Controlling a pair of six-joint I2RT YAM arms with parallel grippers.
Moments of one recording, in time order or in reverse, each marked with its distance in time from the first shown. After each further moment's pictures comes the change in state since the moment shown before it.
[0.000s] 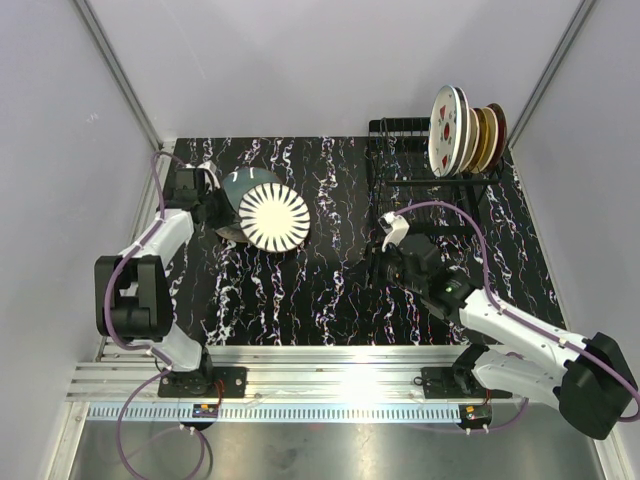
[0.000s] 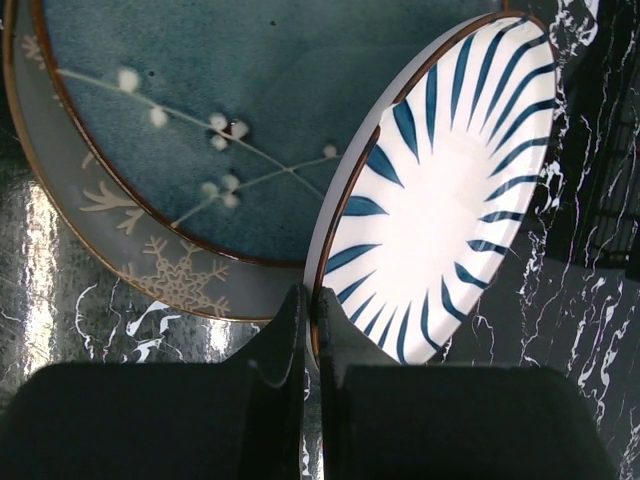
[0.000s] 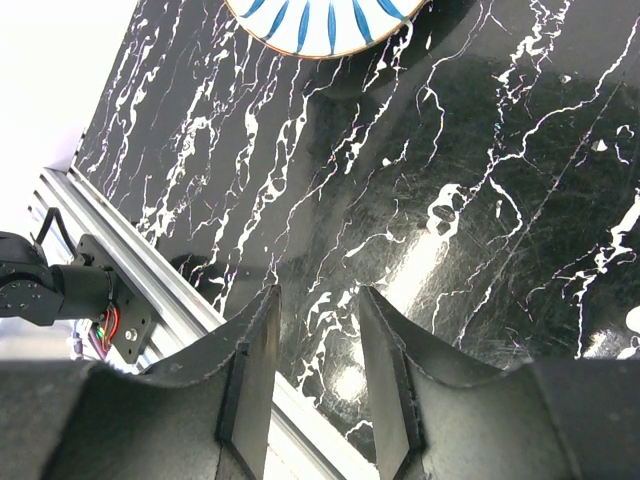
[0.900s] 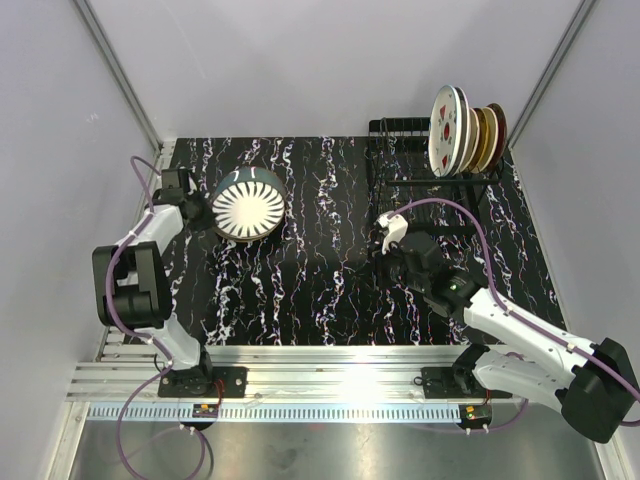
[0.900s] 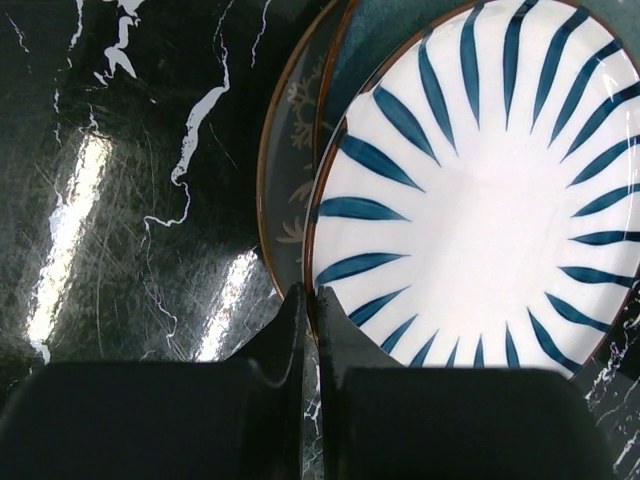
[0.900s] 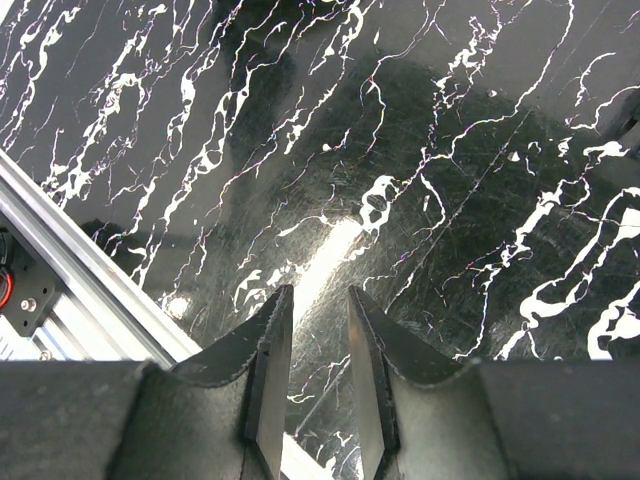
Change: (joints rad) left arm 0.102 0.081 0.034 -0.027 -0.161 -0.054; right arm 0.000 -0.025 0.051 -0.145 0.053 -0.226
